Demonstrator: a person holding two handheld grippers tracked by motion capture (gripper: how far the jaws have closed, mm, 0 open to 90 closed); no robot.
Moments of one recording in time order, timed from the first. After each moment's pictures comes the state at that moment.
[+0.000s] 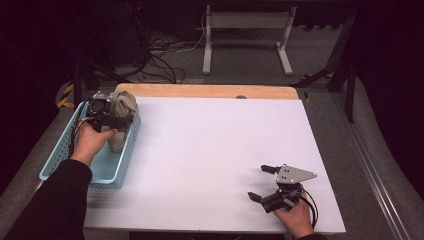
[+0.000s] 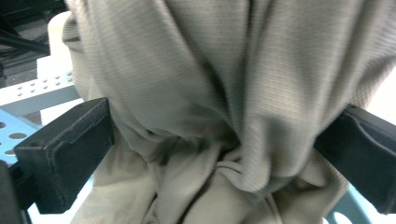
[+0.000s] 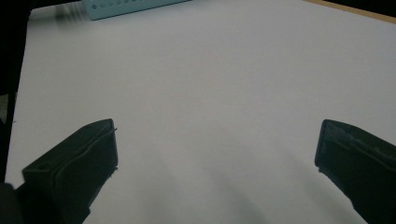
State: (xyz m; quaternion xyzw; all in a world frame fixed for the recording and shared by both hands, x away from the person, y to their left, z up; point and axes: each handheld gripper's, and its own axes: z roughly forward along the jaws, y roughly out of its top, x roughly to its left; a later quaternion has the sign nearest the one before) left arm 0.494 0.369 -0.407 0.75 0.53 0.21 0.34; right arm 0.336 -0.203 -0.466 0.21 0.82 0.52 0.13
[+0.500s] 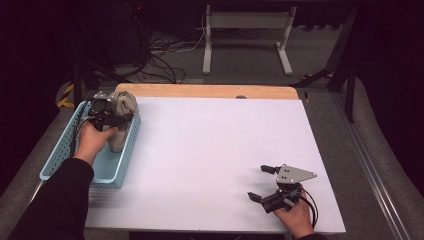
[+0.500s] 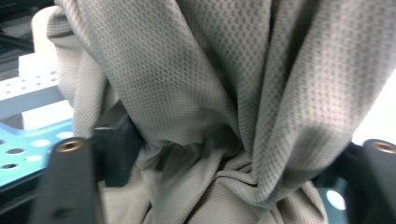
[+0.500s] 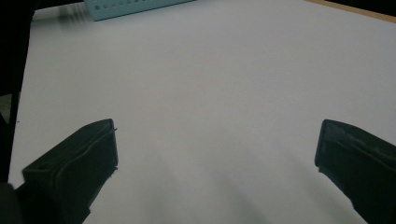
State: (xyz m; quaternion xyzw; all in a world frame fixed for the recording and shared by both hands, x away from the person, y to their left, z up) left arm 0.501 0.371 -0.414 0.75 0.52 0.20 0.35; right arm 0.336 -0.202 -0.466 0.21 0.82 0.52 0.13
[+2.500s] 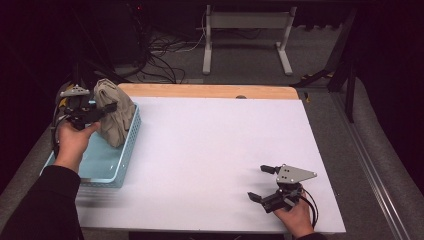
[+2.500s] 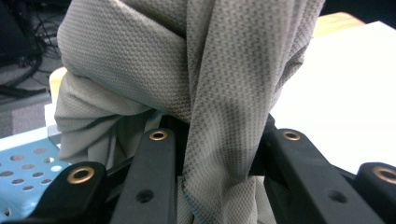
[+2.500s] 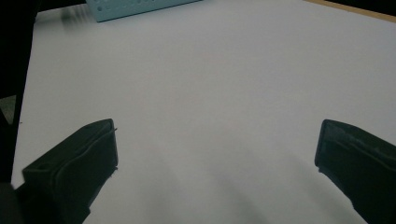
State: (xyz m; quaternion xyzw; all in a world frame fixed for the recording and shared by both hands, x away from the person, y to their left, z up) left arm 0.456 0.396 -0.362 0.72 0.48 0.21 0.46; right arm 0.337 -0.203 -0.465 0.21 0.82 0.52 0.12
